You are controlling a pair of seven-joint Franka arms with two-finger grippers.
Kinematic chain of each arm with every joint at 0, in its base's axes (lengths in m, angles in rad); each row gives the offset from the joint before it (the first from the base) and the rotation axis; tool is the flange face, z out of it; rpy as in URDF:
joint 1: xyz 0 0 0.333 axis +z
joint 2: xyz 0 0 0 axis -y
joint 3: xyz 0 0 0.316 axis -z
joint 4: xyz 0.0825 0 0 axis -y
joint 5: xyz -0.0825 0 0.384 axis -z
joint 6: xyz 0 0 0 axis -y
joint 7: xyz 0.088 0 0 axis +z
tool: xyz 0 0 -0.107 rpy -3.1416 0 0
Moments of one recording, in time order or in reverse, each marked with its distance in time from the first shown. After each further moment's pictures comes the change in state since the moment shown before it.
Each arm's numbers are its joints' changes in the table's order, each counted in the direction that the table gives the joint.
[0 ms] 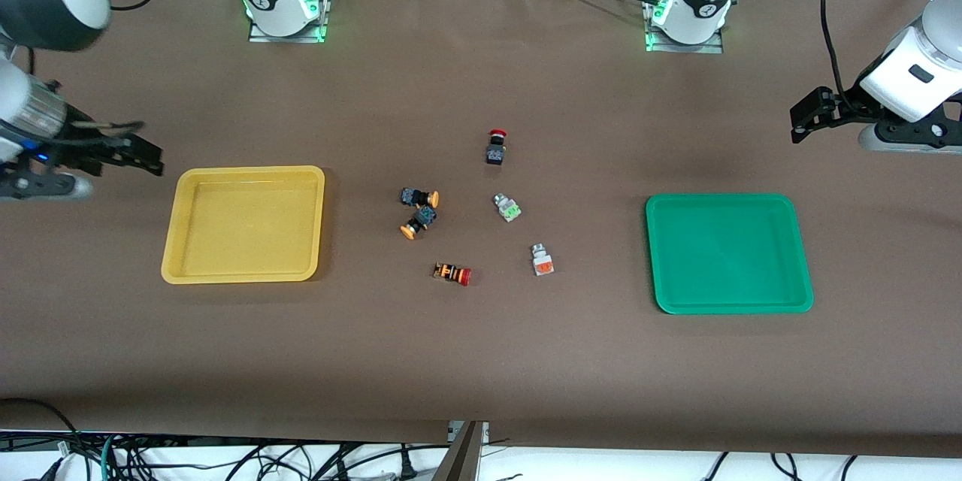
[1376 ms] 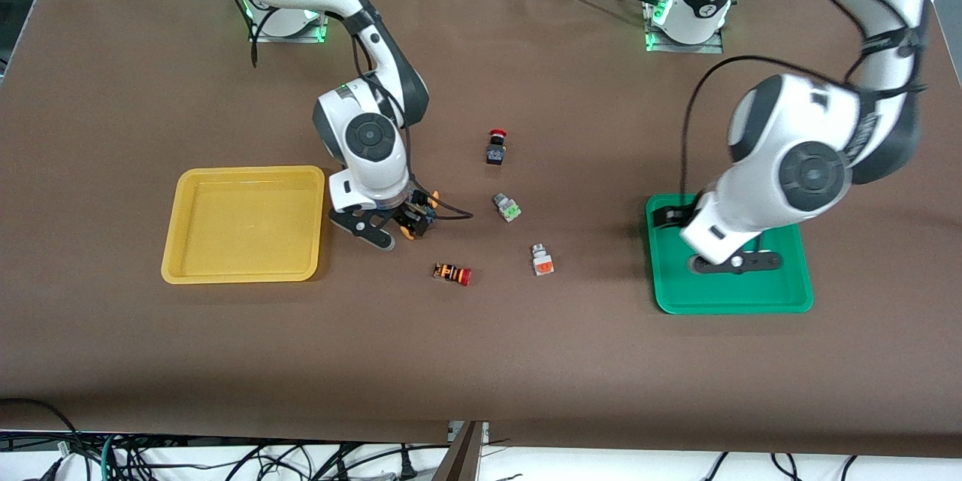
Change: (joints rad) left arm -0.186 -0.513 0.054 0.221 0.034 0.156 0.422; right arm 0.511 -0.468 -0.009 0.003 -0.008 0.504 -1.155
